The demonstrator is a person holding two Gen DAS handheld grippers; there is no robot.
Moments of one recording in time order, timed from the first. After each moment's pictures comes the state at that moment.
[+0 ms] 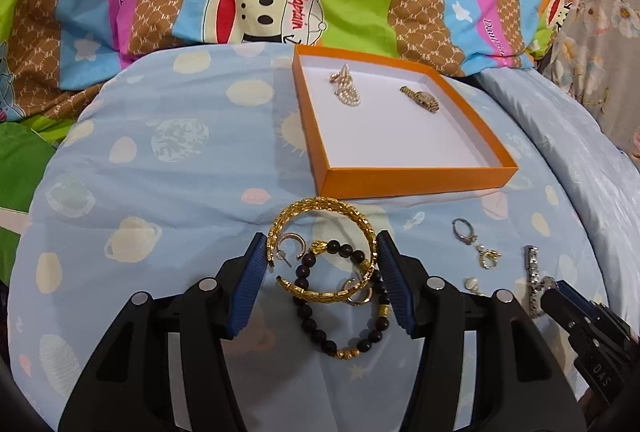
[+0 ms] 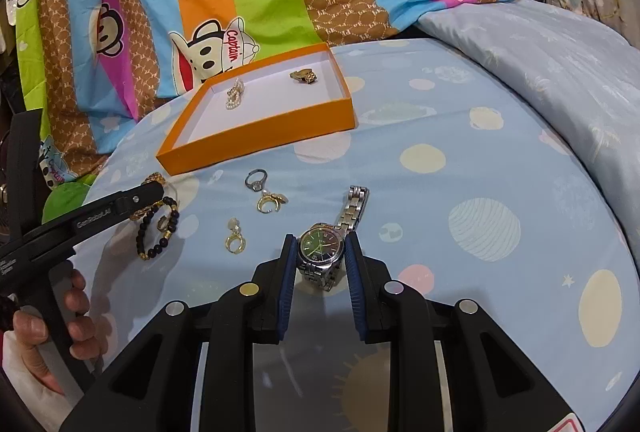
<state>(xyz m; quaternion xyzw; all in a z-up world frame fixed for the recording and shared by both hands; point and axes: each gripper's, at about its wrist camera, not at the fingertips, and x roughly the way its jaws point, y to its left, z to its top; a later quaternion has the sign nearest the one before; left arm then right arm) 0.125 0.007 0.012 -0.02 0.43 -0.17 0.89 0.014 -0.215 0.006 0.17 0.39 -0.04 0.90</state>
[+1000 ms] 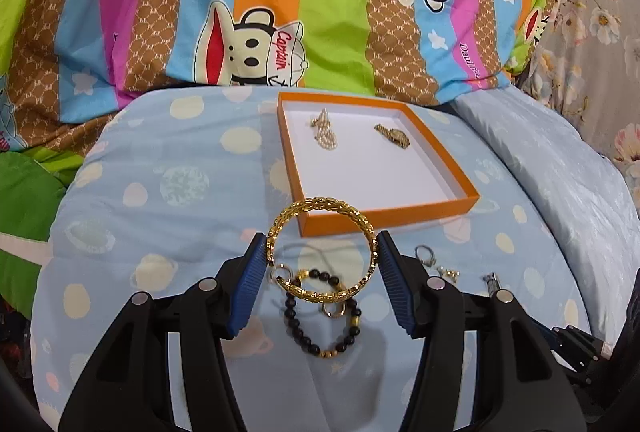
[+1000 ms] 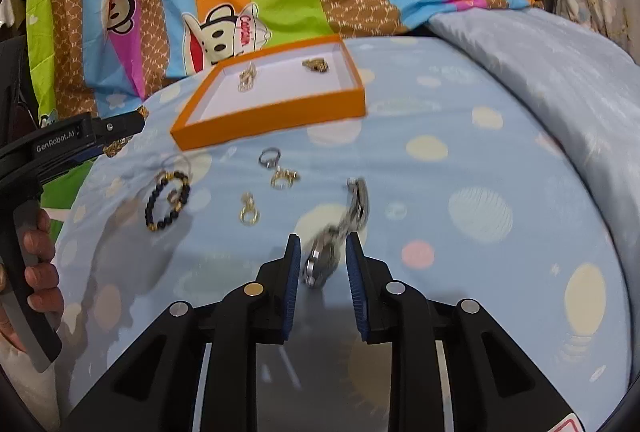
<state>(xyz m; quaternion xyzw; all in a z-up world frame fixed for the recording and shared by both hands) 0.116 0.011 0.052 -0.02 0.40 -0.19 0.90 -0.001 -0.200 0.004 0.14 0.42 -0.03 0.90</state>
